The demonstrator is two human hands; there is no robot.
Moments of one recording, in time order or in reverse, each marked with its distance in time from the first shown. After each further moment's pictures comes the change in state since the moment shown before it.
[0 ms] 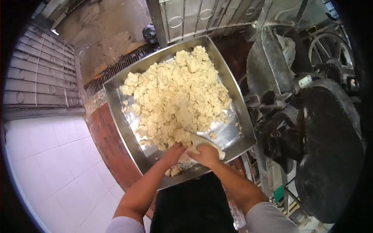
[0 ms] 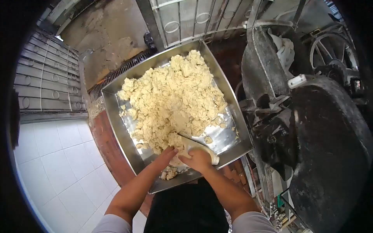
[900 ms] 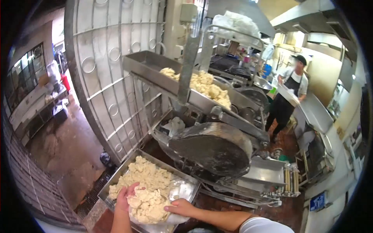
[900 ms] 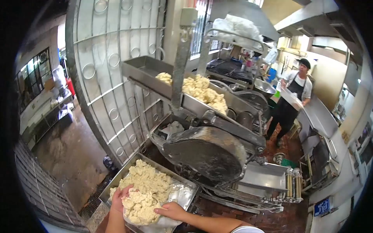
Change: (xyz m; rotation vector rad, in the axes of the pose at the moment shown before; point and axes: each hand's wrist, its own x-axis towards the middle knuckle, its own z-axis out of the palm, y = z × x) left_hand -0.180 0.257 -0.065 -0.633 -0.642 0.415; right_hand -0.221 -0.157 -0.143 0.717 0.290 -0.106
